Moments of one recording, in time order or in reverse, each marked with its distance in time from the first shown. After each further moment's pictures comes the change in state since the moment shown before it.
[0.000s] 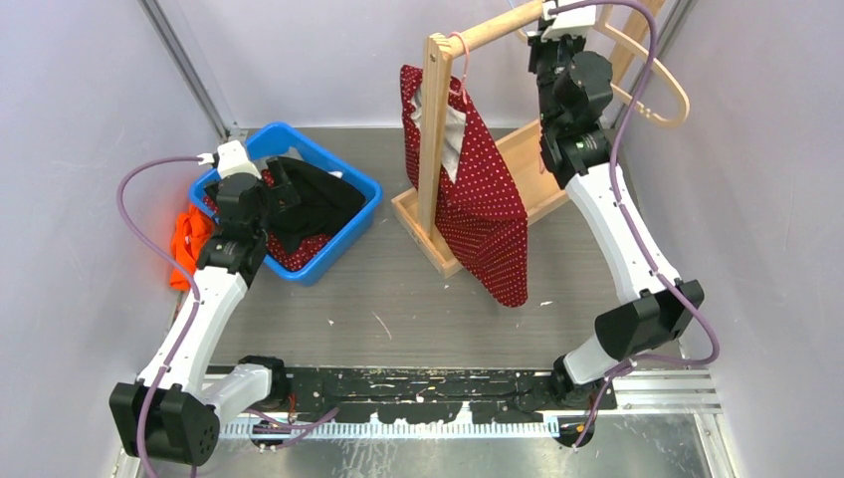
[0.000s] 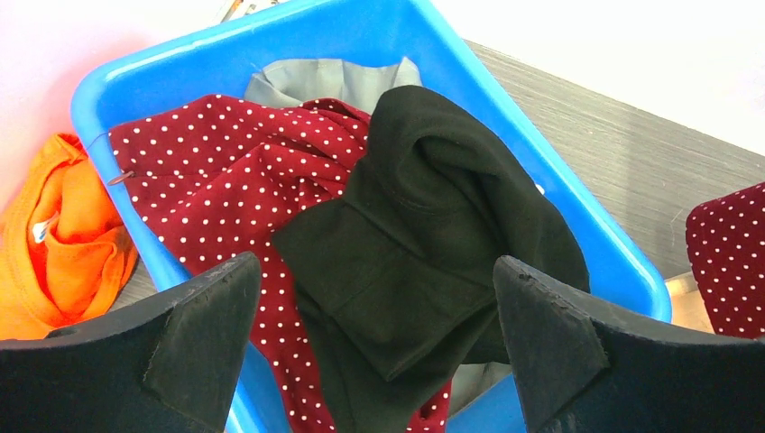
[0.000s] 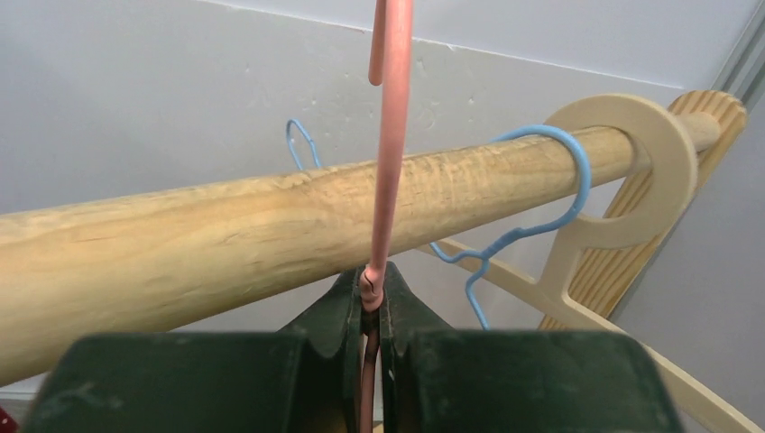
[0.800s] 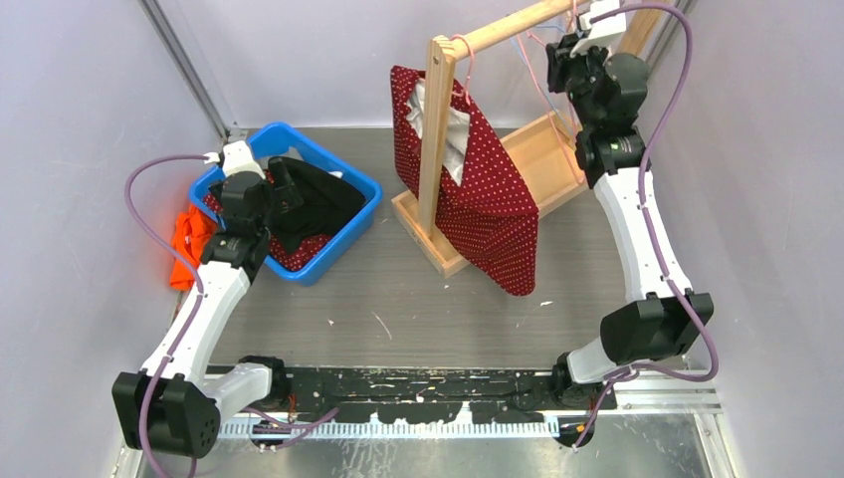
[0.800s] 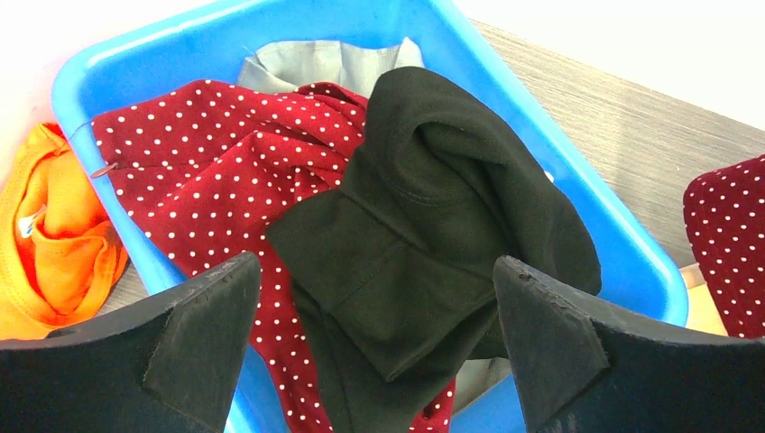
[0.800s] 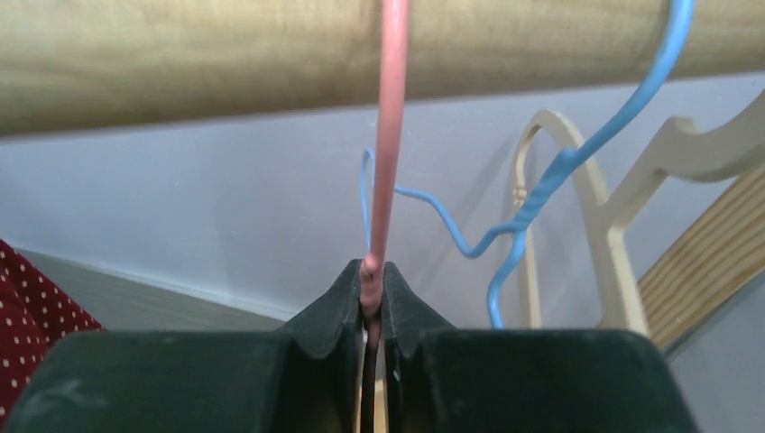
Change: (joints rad) left arm 0.000 0.036 -0.003 0.000 0.007 0.002; right arm -0.220 -0.016 -0.047 -0.200 -0.422 0.208
